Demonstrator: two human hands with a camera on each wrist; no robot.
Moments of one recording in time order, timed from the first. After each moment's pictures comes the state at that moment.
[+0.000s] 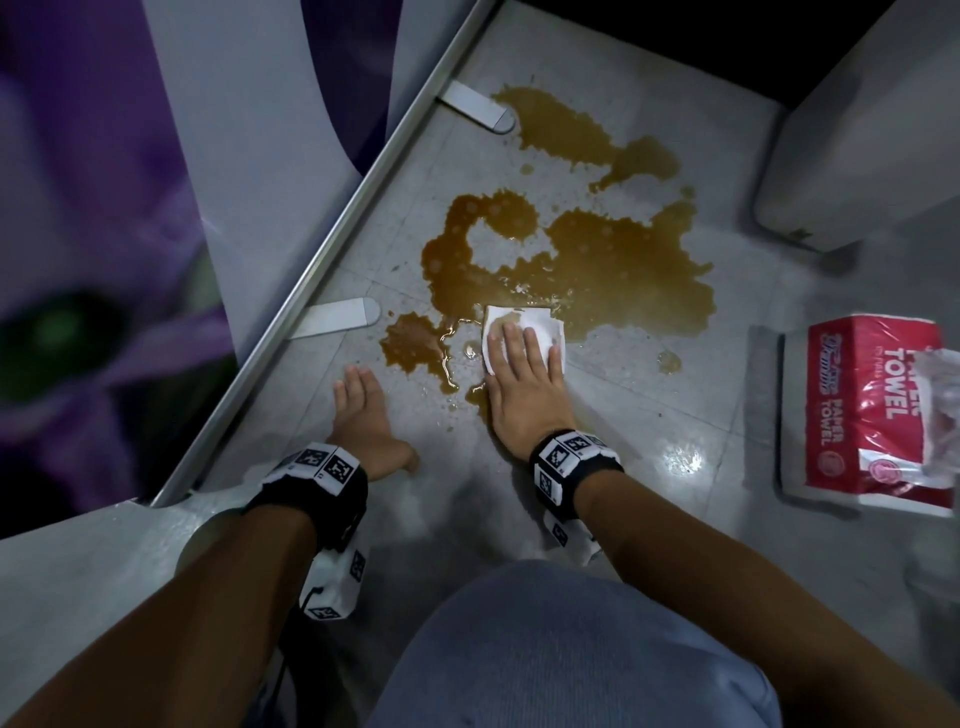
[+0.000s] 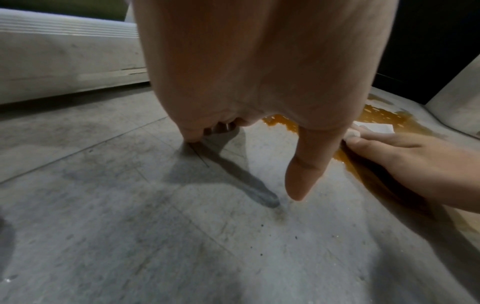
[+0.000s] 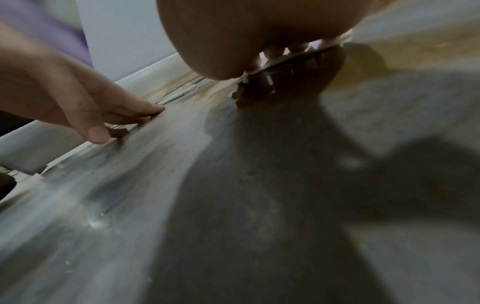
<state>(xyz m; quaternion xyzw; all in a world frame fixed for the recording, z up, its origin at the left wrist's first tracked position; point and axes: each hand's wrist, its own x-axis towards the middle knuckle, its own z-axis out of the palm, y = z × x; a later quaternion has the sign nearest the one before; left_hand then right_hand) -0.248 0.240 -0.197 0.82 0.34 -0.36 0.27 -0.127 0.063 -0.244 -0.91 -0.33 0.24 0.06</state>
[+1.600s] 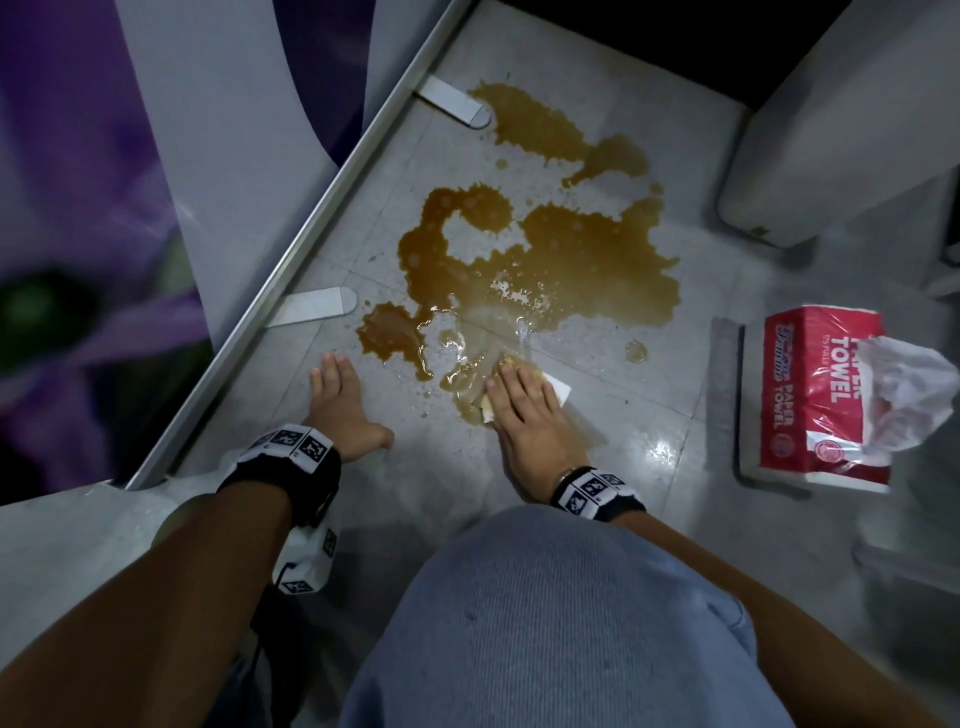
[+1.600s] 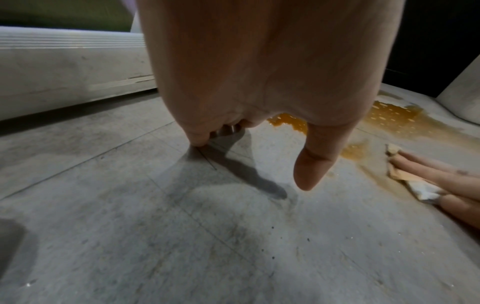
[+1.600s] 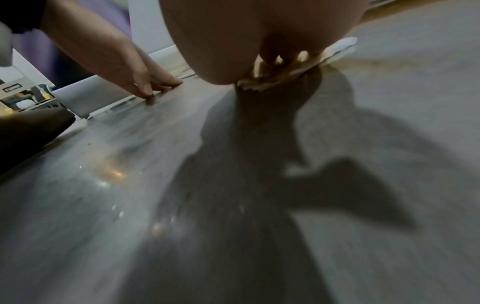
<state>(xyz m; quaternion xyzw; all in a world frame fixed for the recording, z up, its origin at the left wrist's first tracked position) -0.249 0.239 -0.197 0.83 0.34 -0.35 0.27 -0.161 -0.015 -0.245 -0.89 -0.39 0.23 0.07</state>
